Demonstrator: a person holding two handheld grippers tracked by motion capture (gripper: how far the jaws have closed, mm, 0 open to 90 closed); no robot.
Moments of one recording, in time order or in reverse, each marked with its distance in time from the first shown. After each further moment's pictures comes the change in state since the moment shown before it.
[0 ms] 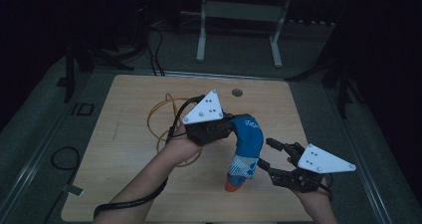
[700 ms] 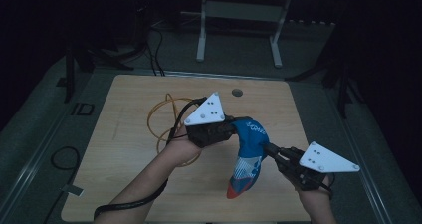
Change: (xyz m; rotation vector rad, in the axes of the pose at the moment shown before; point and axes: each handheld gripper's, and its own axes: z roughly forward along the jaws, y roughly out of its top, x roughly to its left) left arm 0.002 -0.004 -0.001 0.011 -0.012 -0.010; right arm 0.001 0.011 -0.005 -0.014 -0.054 -0.017
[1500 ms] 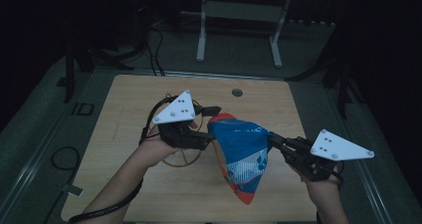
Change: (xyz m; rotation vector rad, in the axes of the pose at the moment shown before) left arm 0.012 -0.011 -0.056 0.054 0.060 -0.022; right arm -0.016 0.027 -0.005 -0.028 0.058 -0.001
